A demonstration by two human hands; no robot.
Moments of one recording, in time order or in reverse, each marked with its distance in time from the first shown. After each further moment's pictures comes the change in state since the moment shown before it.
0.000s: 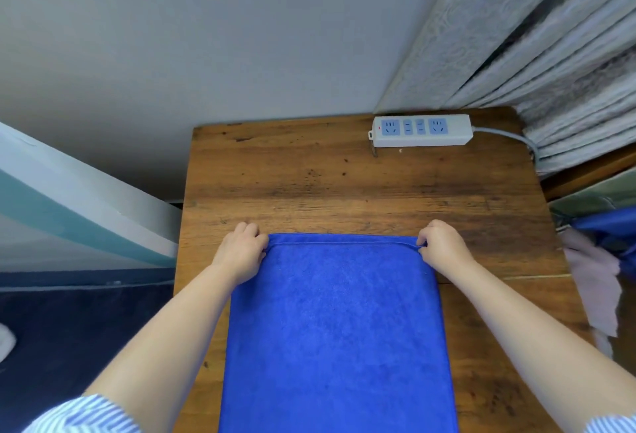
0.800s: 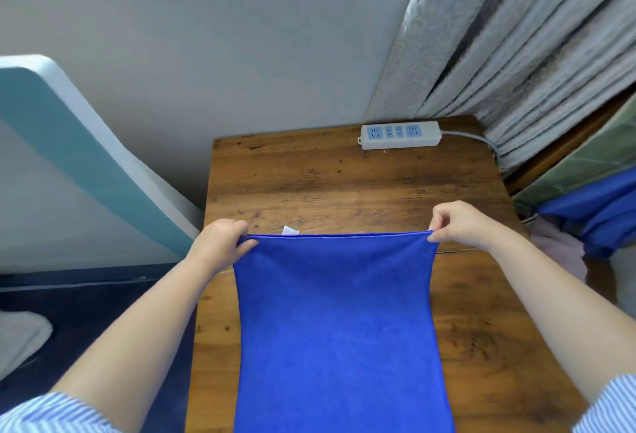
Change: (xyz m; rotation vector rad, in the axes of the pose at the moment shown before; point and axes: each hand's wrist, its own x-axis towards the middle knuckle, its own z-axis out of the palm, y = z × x) left_hand -0.101 -0.013 -0.050 -0.135 0.254 -0.007; right_hand -0.087 0.010 -0.079 0.380 -0.130 -0.068
